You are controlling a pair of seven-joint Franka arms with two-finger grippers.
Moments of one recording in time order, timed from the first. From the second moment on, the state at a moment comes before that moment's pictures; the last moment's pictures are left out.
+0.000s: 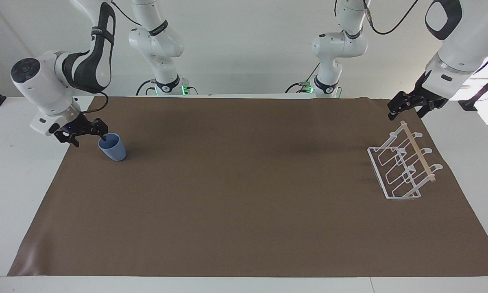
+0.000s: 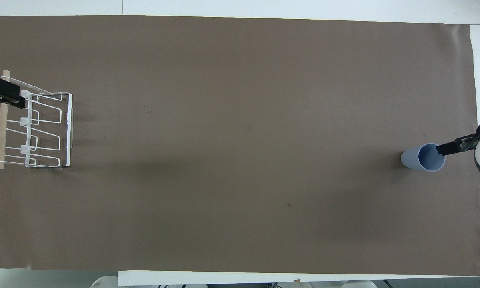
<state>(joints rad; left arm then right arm) -0.09 0.03 0.01 -1.53 0.00 1.50 -0.06 -0.30 0.01 -0.04 -2.13 -0.05 2.07 -0.58</state>
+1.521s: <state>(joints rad) -0.09 -0.02 0.01 -1.63 0.00 1.50 -0.16 -0.29 0.06 -0.03 -2.19 -0.05 2.13 -0.58</state>
